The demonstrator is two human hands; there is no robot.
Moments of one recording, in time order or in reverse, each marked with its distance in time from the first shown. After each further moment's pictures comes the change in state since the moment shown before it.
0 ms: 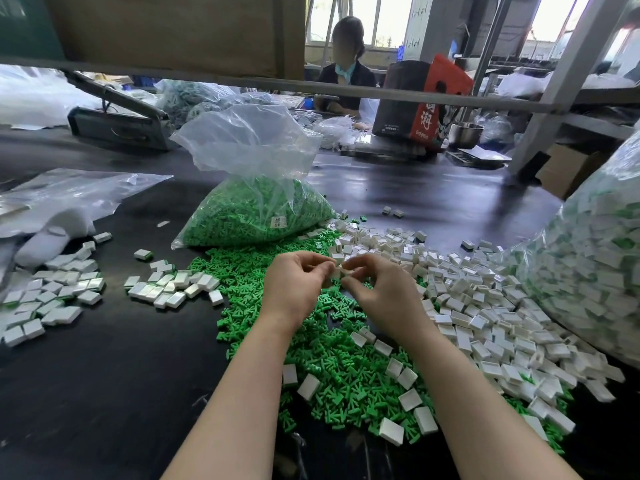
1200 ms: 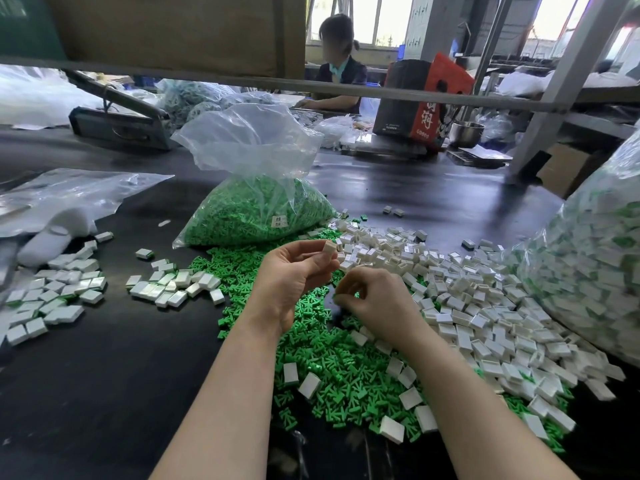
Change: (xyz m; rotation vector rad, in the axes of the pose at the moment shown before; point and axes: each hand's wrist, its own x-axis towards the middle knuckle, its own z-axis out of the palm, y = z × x) left_hand -0.003 0.010 -0.013 -0.601 -0.171 -0.158; right_hand -0.004 -0.002 0.004 -0.060 -0.143 0.019
